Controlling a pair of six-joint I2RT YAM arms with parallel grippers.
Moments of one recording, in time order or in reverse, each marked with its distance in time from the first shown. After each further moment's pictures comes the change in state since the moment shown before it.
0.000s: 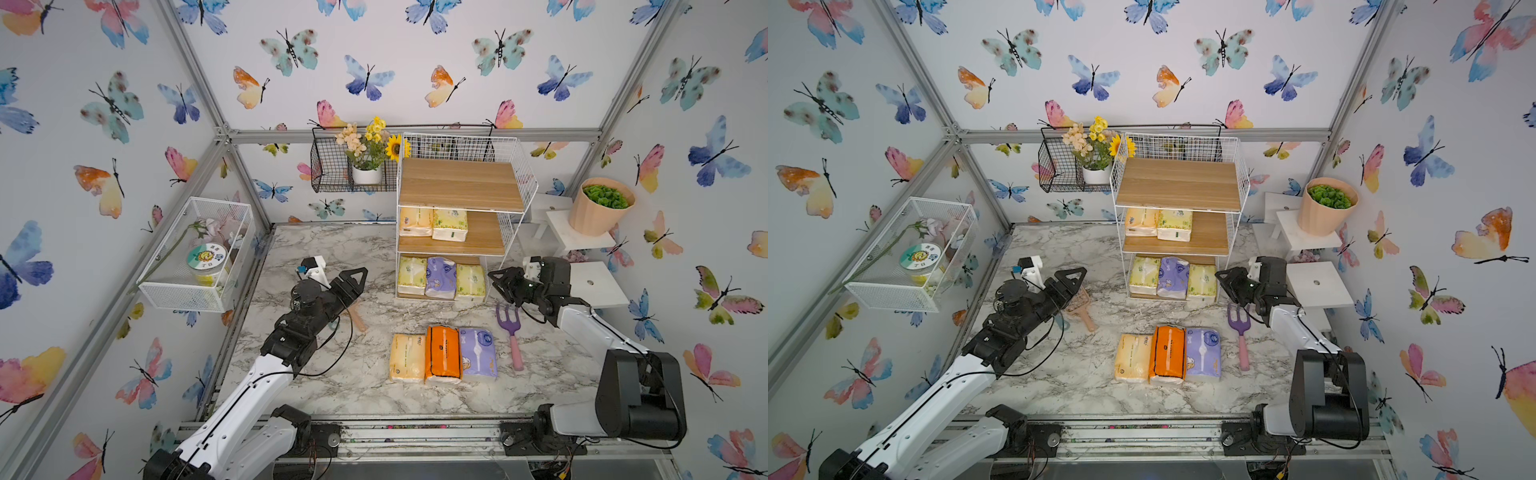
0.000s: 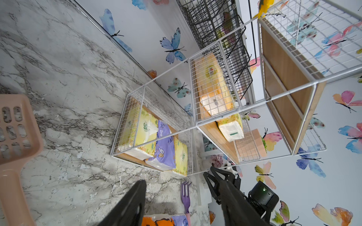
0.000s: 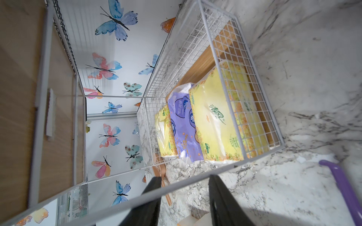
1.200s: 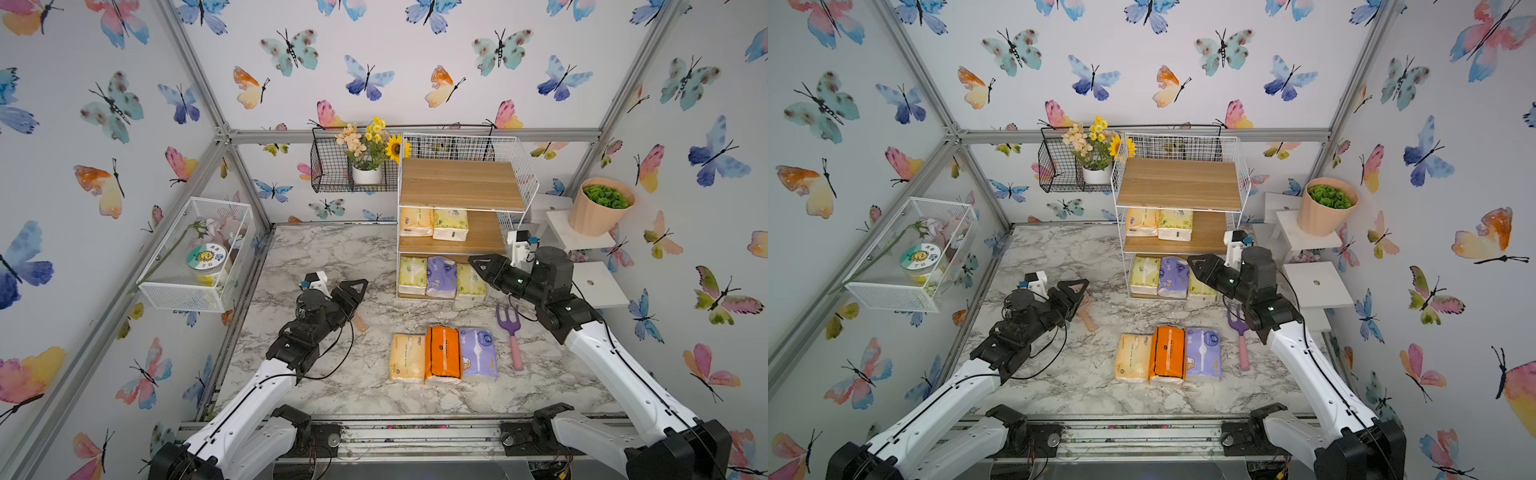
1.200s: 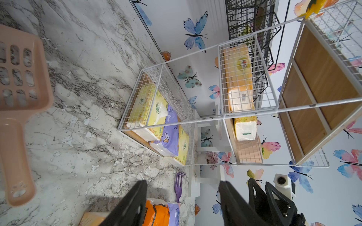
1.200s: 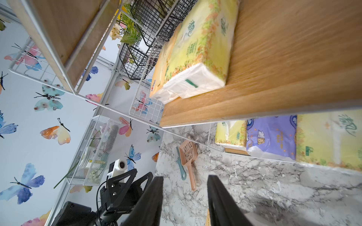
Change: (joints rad) left arm 0.000 -0.005 -0.121 0.058 0.025 -0.193; right arm 0.350 -0.300 0.134 -0.092 0.226 -0.079
